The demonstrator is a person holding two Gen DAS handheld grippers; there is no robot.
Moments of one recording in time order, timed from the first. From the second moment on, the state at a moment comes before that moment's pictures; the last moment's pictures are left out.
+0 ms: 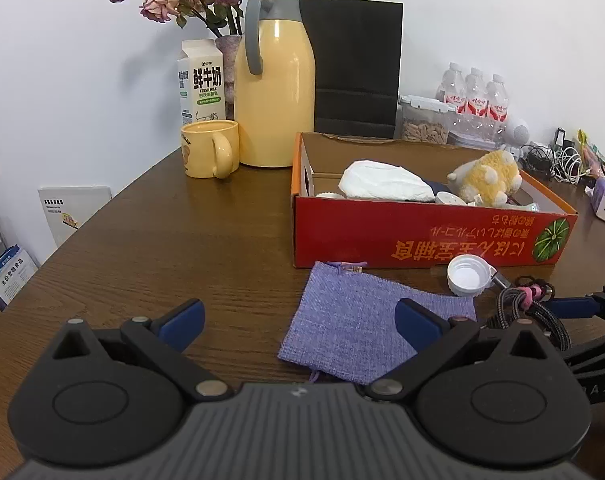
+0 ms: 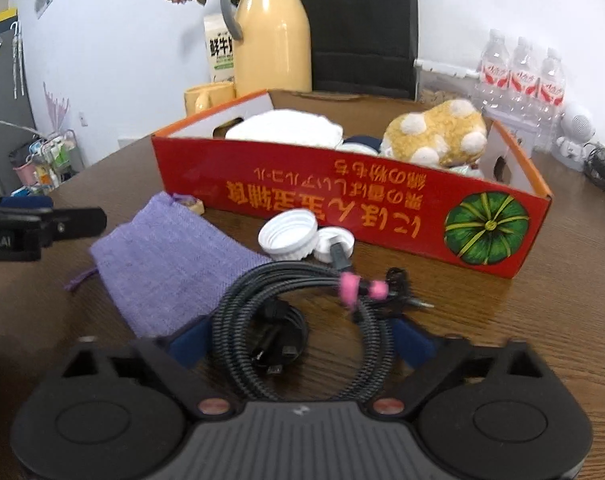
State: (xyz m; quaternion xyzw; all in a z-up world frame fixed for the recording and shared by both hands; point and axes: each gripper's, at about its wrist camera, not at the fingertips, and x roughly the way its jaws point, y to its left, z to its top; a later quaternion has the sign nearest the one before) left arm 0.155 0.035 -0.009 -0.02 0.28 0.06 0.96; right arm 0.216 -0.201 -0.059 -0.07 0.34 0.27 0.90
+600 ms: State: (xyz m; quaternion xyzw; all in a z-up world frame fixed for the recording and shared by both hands) left arm 0.178 0.010 -0.025 0.01 0.34 -0.01 0.94; right arm 0.207 -0.218 -0.046 -0.05 0.27 0.25 0.93
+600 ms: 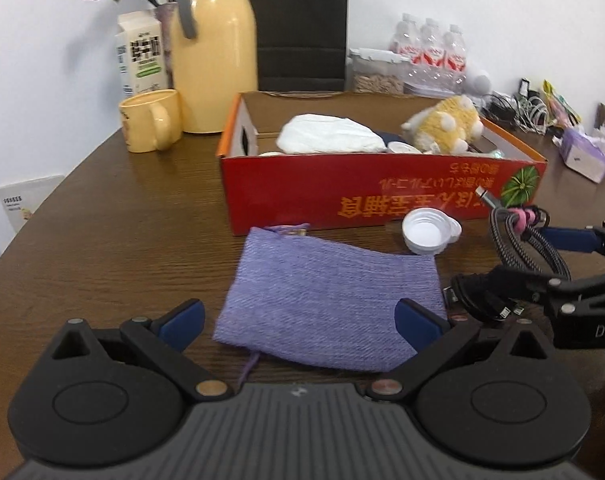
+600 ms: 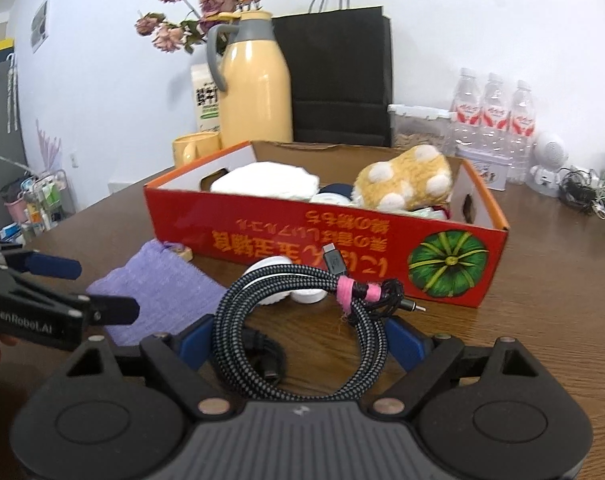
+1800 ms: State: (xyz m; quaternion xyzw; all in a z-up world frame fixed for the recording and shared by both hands) left arm 0.164 -0.020 -0.031 0.03 0.31 -0.04 0.95; right arm 0.209 -0.235 -0.047 -0.03 0.26 0.22 0.94
